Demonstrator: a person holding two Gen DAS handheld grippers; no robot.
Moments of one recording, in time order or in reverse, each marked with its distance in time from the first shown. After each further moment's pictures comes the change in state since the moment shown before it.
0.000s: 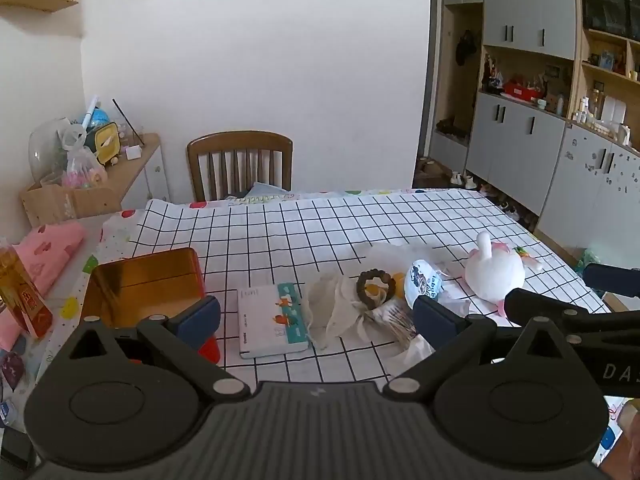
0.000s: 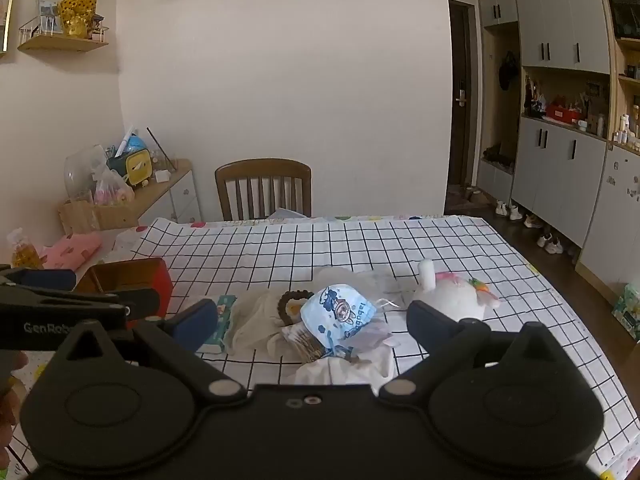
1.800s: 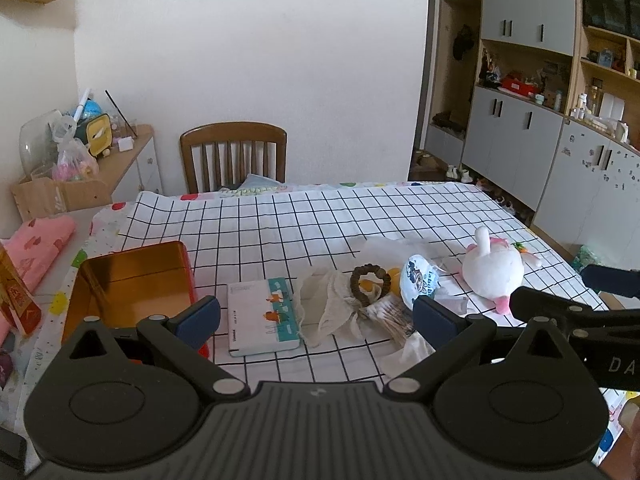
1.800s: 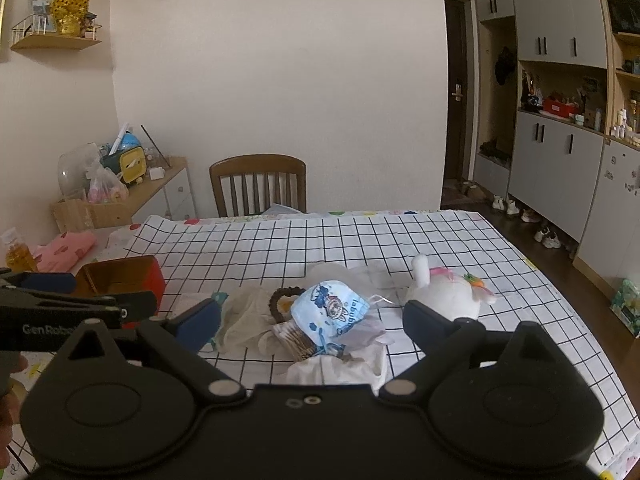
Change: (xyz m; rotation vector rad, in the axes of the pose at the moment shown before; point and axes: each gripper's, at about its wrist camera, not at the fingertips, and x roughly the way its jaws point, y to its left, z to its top) left arm 0.020 -0.004 0.000 -0.006 0.027 -0.017; right arm 0.010 -0.017 0.001 0.014 0.029 -0.004
